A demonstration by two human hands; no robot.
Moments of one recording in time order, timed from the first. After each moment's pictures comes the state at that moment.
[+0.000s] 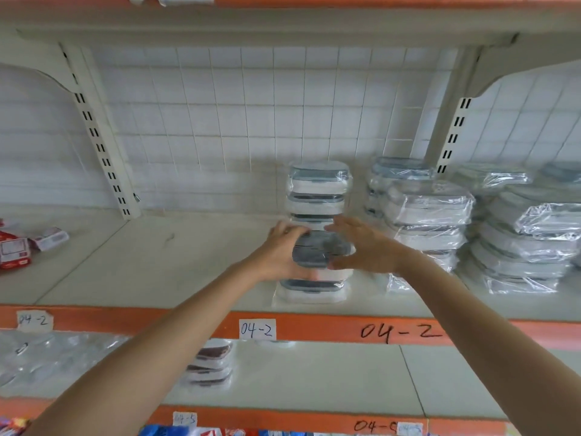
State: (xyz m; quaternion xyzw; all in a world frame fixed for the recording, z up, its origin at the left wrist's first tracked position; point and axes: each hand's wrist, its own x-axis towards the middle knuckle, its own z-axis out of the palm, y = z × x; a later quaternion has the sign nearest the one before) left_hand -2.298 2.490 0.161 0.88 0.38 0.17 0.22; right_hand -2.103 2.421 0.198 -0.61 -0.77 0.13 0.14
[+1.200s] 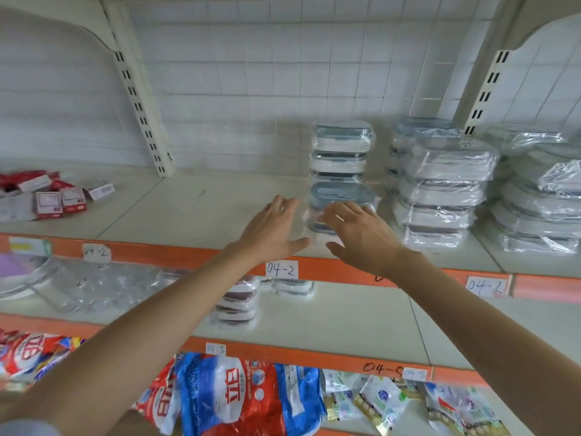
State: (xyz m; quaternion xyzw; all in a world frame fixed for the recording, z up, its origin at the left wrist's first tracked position) left_hand -2.349 2.422 0.155 0.88 0.45 0.17 0.03; right_hand -2.170 2.359 0.171 -0.56 -0.82 -0.12 0.07
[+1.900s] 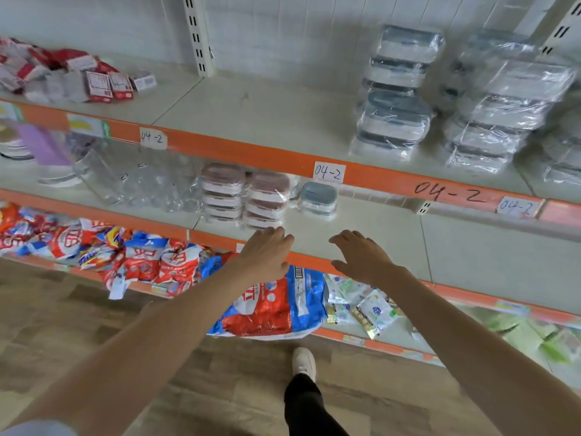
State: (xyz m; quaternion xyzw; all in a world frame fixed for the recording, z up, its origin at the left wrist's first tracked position) left_hand -2.453 2.286 0.024 0.89 0.46 -0.05 0.03; right_hand -2.240 2.266 0.028 -0.60 -0.79 0.10 -0.07
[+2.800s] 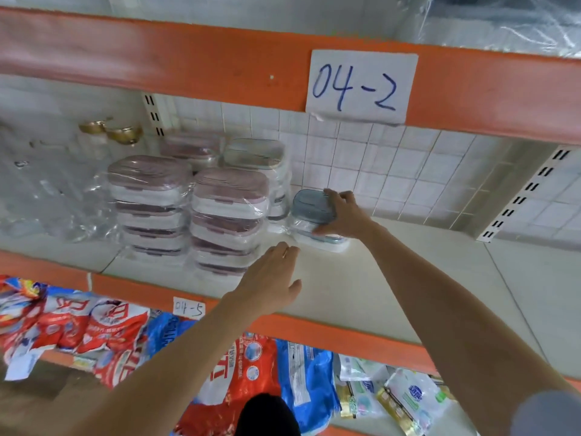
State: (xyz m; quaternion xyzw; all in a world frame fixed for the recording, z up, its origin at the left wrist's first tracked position) left_hand -2.380 2.465 -0.200 0.86 0.49 0.09 0.10; right_hand -2.181 2.575 -0.192 -0.67 -0.71 0.19 0.13
